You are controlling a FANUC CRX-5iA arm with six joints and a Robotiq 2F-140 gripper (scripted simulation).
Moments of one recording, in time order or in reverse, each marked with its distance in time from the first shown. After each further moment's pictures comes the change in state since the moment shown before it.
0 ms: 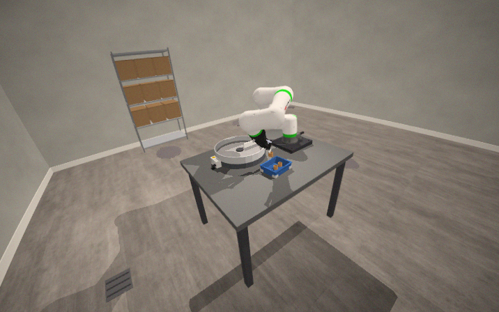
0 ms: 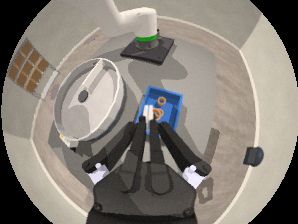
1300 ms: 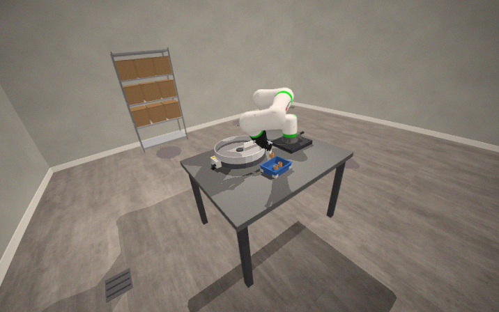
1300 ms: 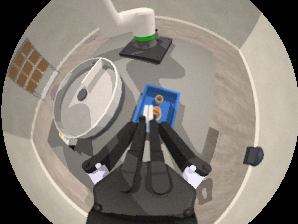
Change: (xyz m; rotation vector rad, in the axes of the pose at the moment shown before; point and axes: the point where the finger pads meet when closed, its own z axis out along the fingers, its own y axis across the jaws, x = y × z) arm -0.007 0.010 -0.006 -0.001 0.003 0.001
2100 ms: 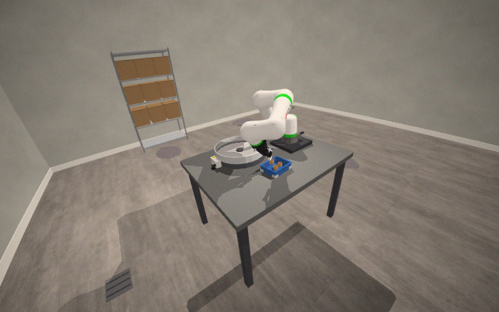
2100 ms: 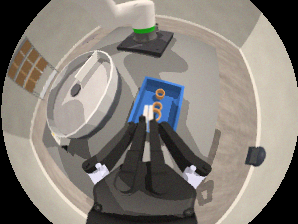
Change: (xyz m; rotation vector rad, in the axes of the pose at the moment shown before) arm -0.033 0.000 0.039 0.000 0.000 0.000
